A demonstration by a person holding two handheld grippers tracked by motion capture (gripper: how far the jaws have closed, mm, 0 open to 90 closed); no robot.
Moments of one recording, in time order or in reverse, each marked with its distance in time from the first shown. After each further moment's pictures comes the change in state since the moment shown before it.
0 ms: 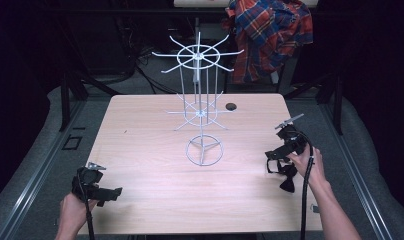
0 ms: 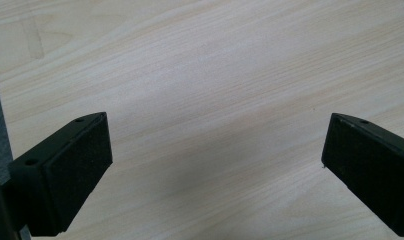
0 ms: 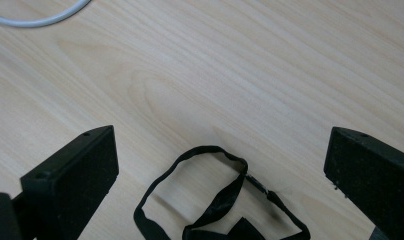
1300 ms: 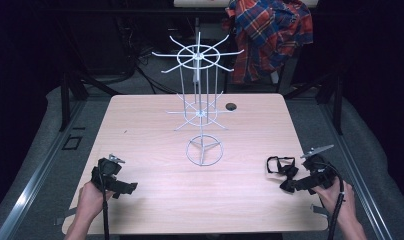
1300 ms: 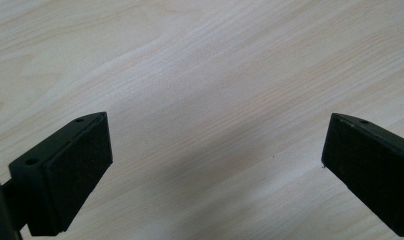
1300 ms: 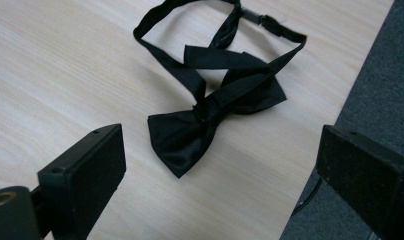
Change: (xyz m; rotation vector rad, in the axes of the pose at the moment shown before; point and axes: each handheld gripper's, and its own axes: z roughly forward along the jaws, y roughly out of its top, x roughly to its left) left arm -0.025 0.036 0.025 0.034 -0.051 0.106; right arm 0.012 -0.102 -0.041 0.054 -0.044 0.093
